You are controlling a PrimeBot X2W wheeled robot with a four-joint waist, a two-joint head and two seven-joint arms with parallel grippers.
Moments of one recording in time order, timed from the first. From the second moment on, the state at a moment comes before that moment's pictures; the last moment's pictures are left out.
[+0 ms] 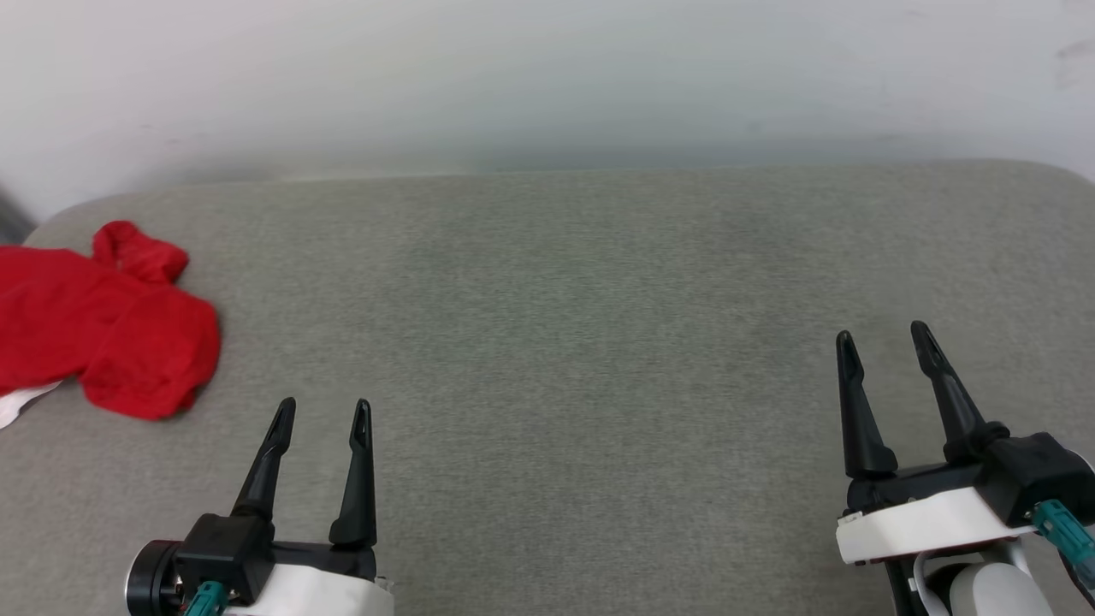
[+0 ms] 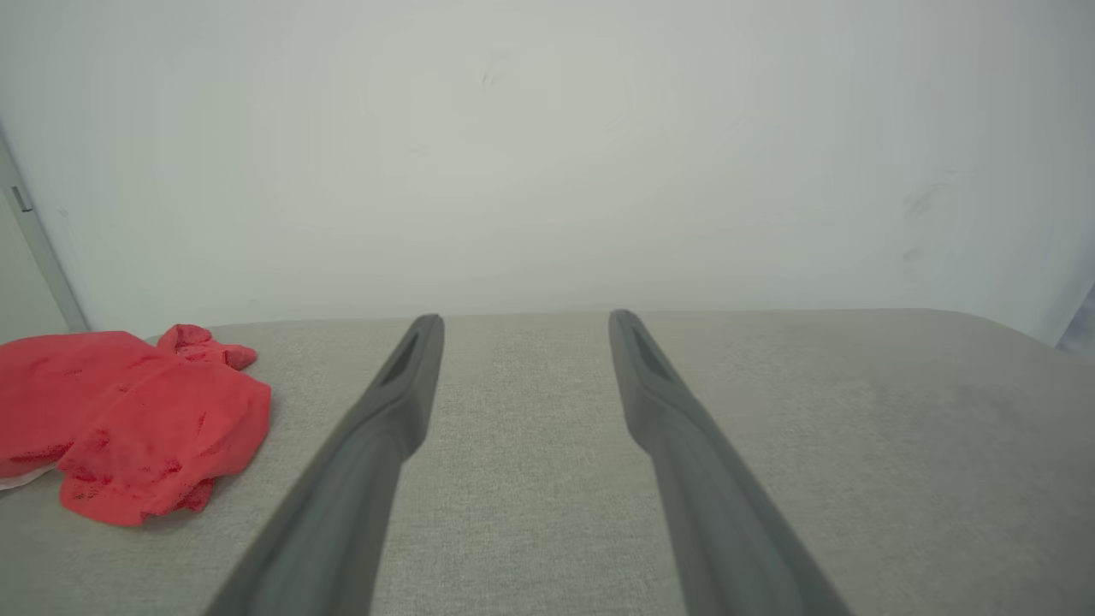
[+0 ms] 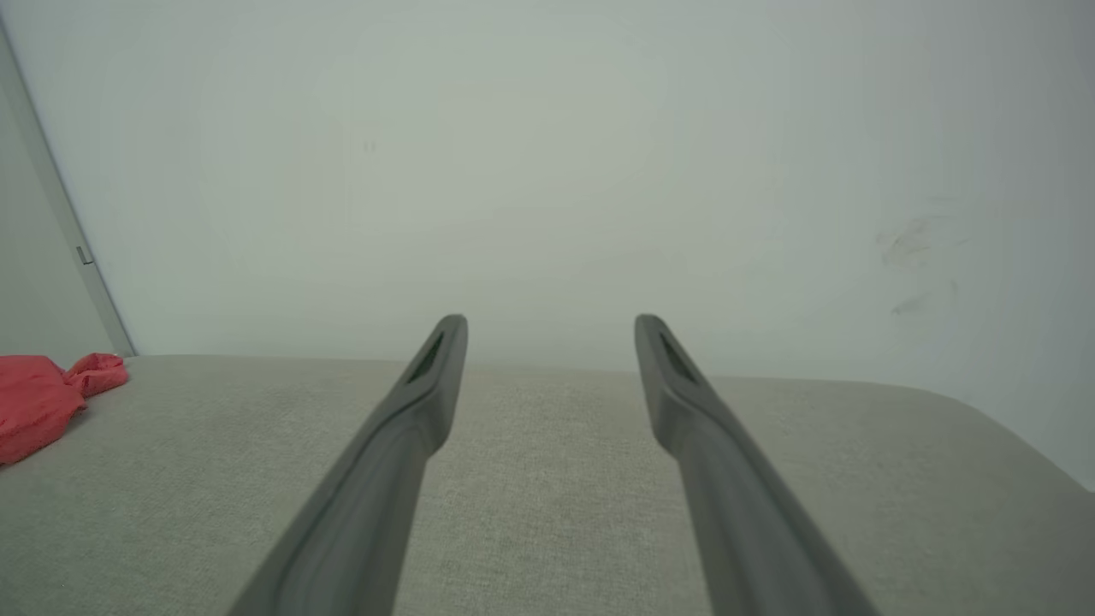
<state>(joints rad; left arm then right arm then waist) 0.07 0.05 -0.02 -0.08 -0.12 -0.09 -0.26 -0.08 -0.05 0.02 0.04 0.09 0.13 -0.26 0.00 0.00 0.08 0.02</state>
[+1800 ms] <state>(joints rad) 0.14 0.05 0.07 -0.14 -0.15 -0.11 -0.26 -0.02 -0.05 0.13 0.05 0.10 0.13 -0.26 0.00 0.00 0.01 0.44</state>
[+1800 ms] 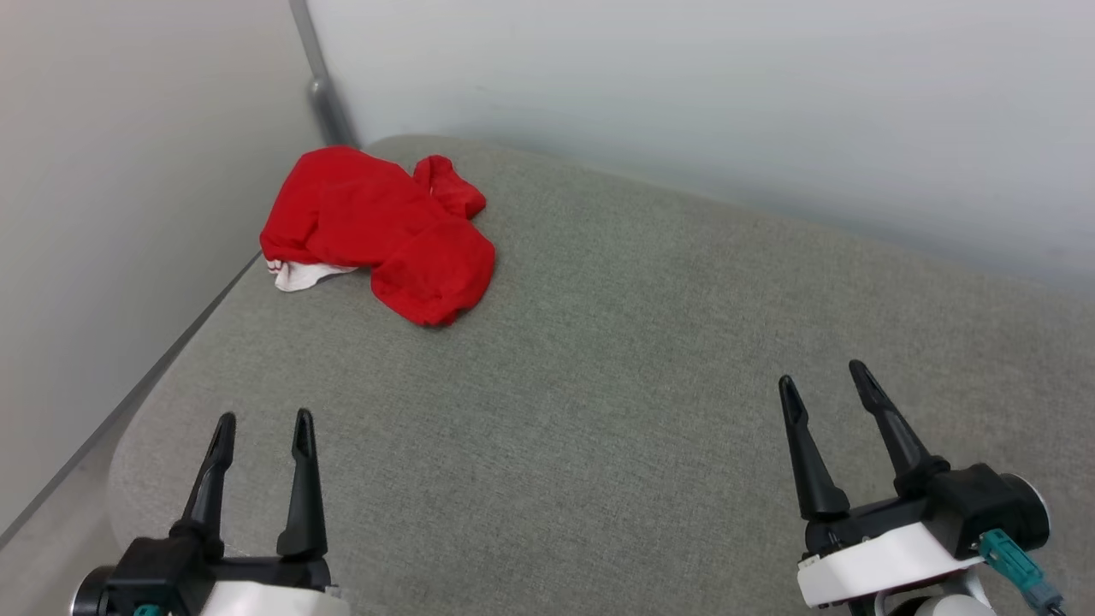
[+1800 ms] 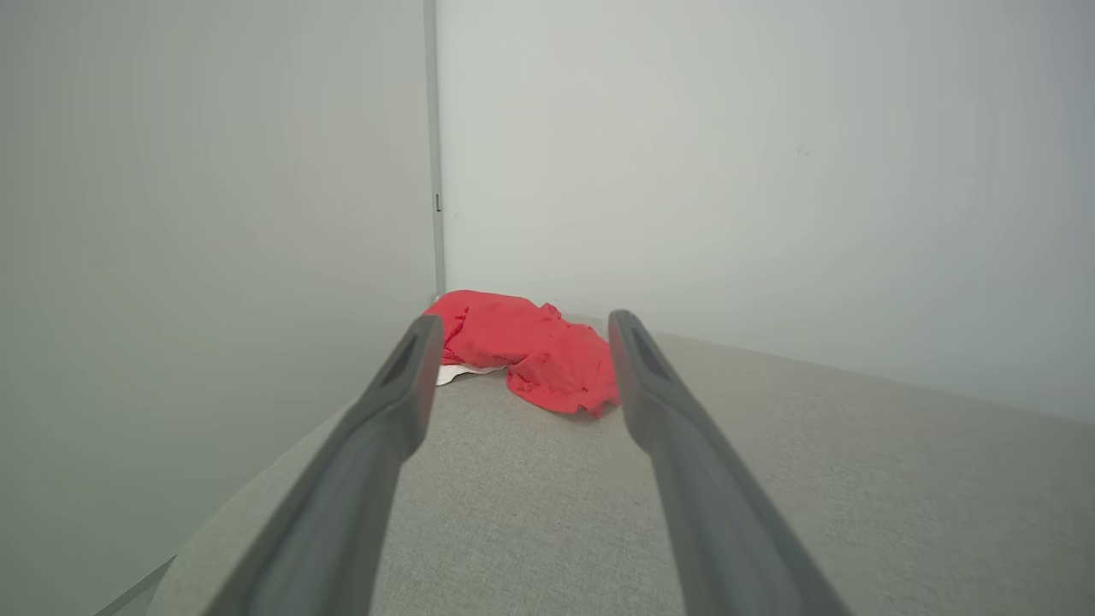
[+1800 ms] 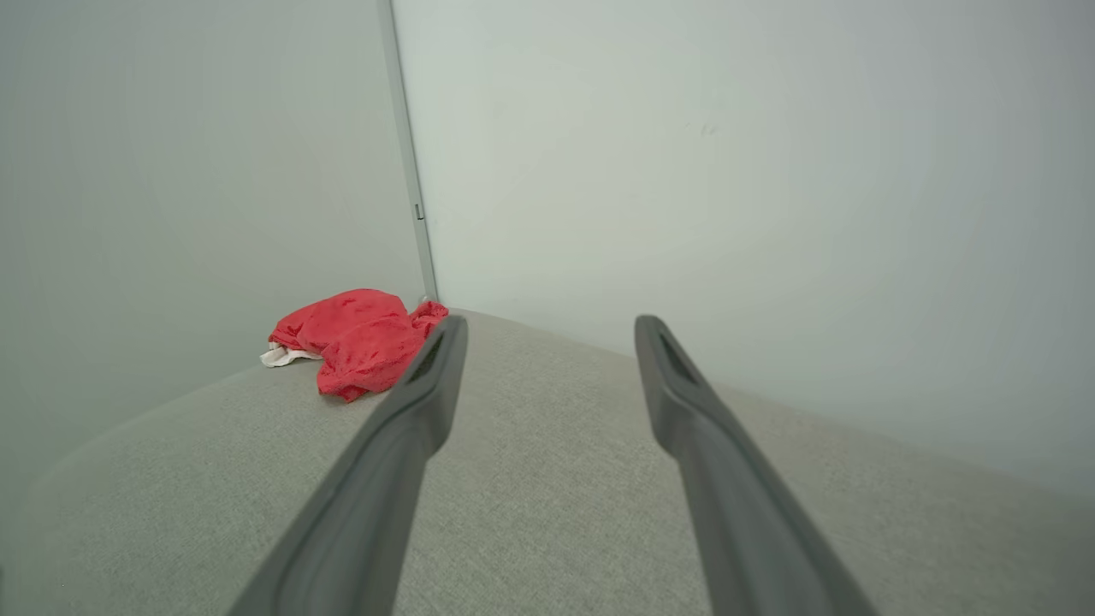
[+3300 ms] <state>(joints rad) -1.01 0.90 -0.45 0.57 -1.14 -0.13 0.61 -0.25 -0.05 0.05 -0.18 -0.16 0.13 -0.27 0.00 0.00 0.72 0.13</state>
